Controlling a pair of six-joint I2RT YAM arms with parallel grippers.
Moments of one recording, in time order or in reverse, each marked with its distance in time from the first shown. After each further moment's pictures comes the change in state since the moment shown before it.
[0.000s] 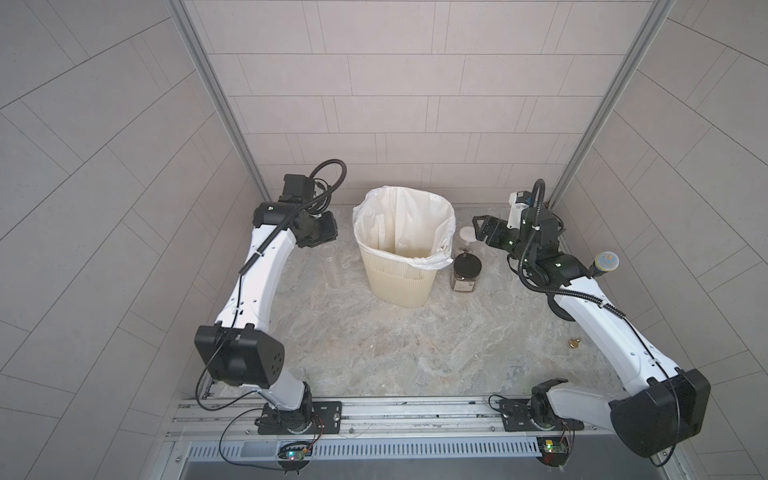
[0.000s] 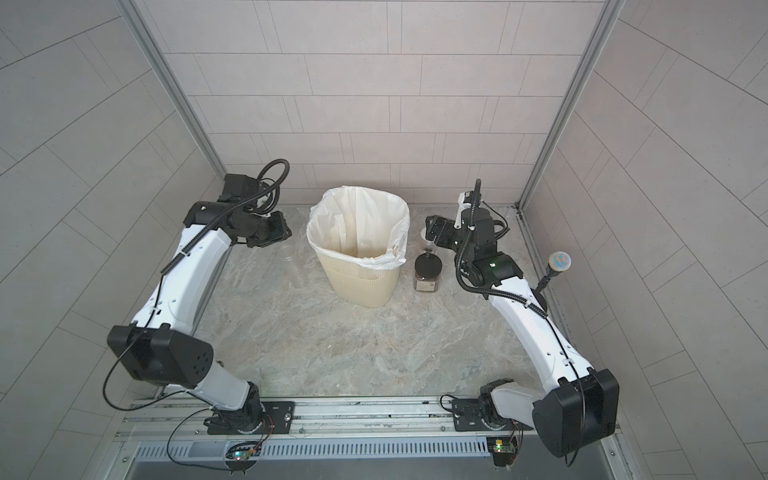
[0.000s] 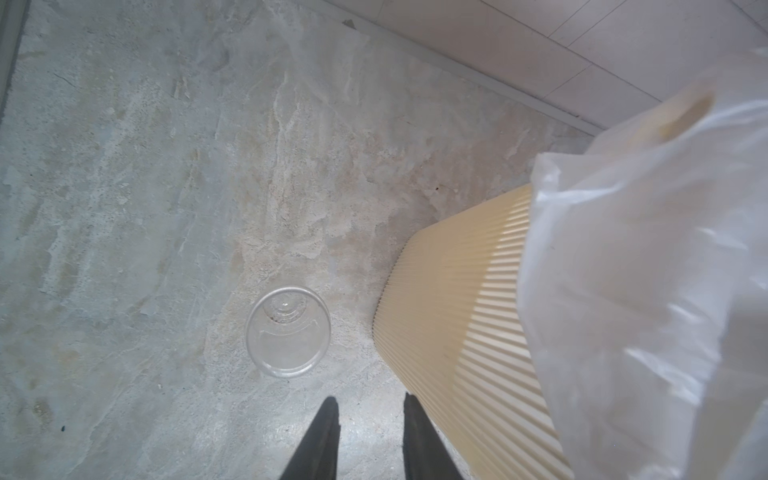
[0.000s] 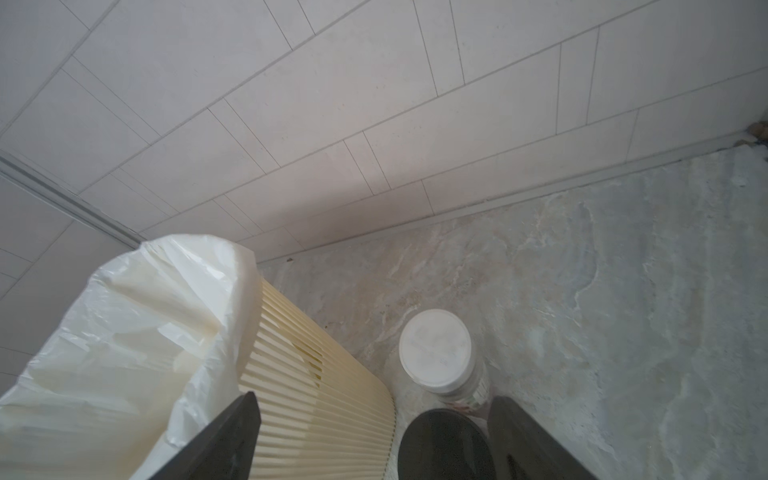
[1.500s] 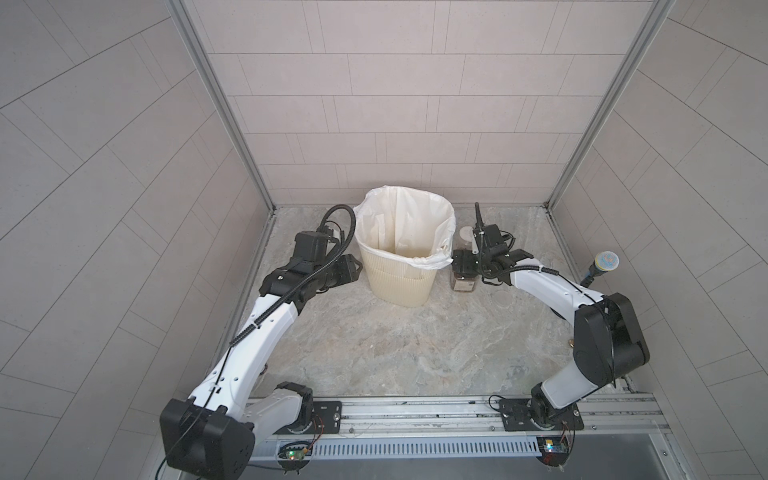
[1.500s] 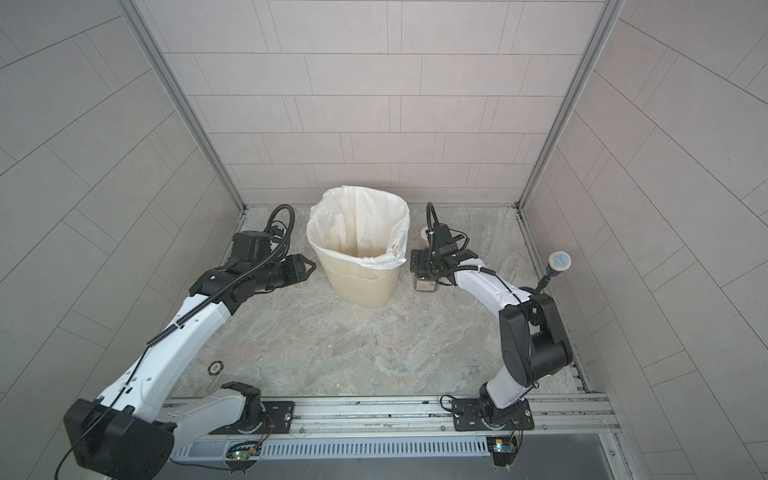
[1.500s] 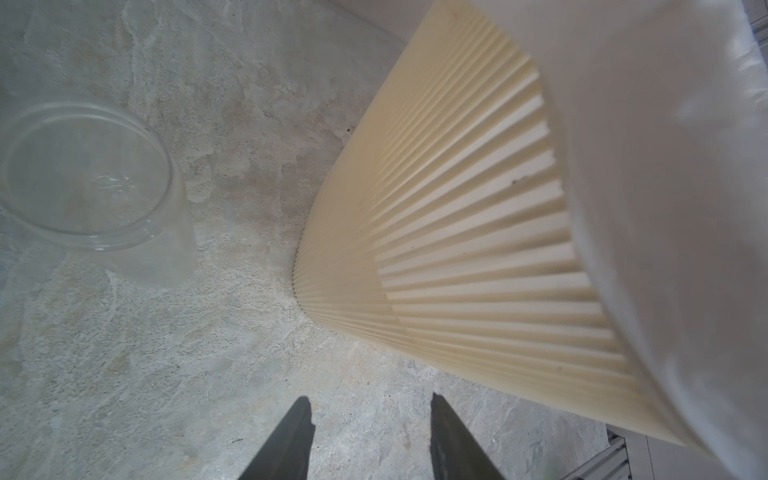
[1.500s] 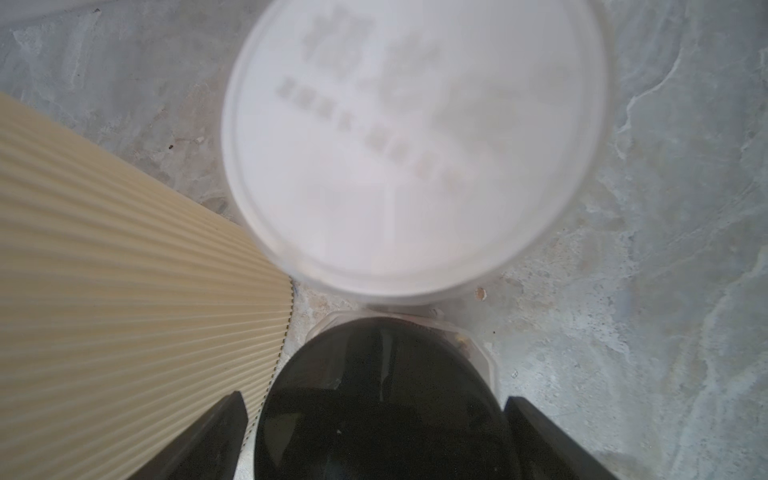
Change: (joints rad) left arm -0.171 -0.397 -0.629 0.423 0.081 -0.130; right arm 0.073 0.373 -0.040 -0.049 0.047 -0.099
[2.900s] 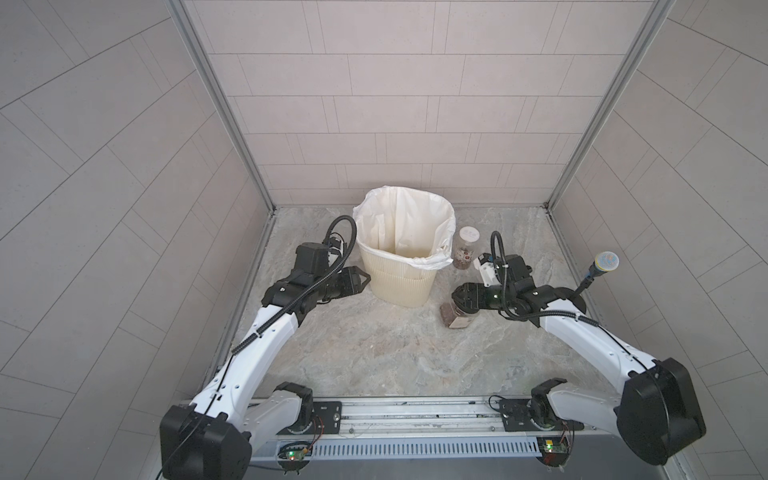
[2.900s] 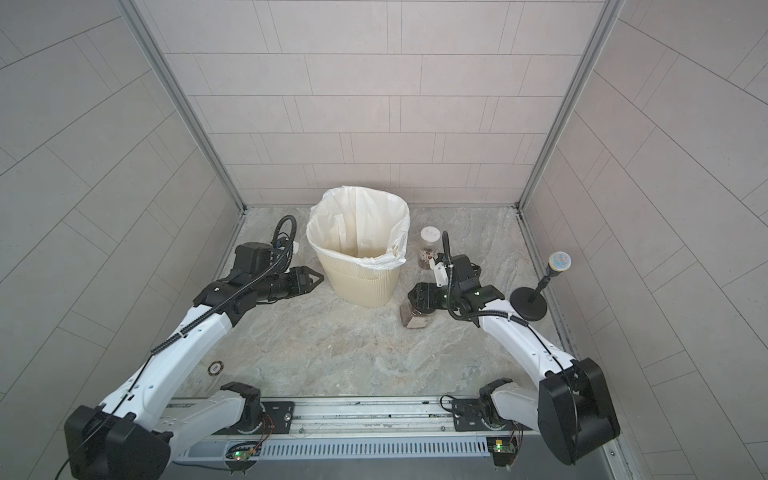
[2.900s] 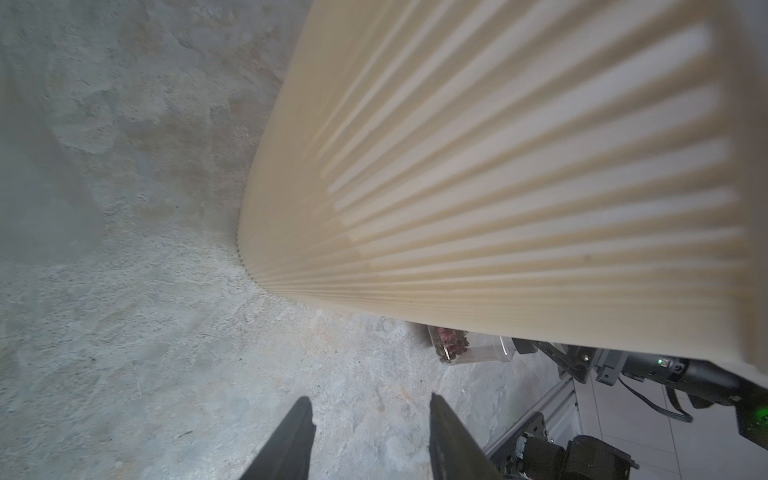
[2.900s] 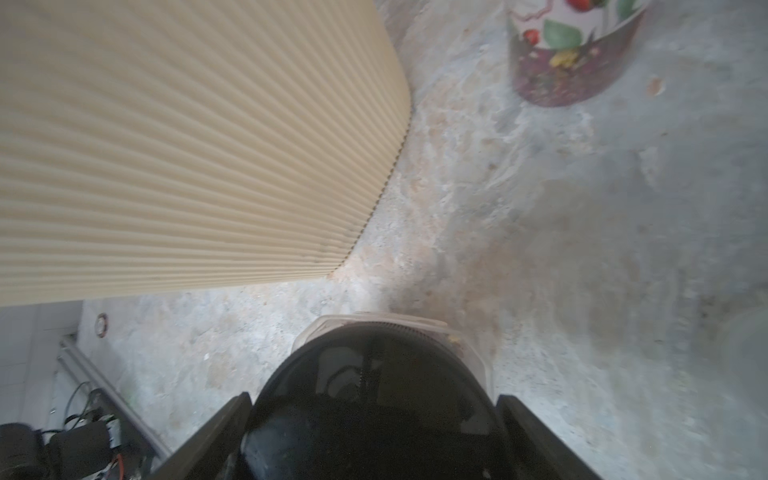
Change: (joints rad) left arm -0.002 -0.056 -0.139 0.089 0.196 0.009; right arm 0.002 -0.427 -0.377 -0.015 -0.435 0.030
